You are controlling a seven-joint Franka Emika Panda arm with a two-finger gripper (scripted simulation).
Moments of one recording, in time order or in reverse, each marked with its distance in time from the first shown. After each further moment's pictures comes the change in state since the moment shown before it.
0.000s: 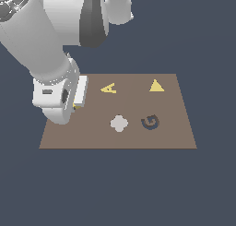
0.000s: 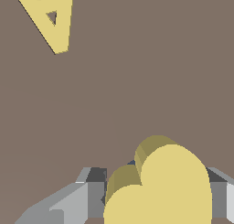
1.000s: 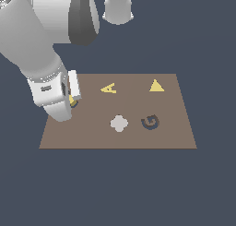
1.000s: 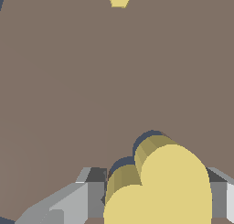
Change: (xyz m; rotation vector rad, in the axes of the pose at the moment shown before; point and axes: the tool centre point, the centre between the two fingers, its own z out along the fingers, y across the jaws) arm -0.023 -0.005 -0.001 0.001 0.000 -0.319
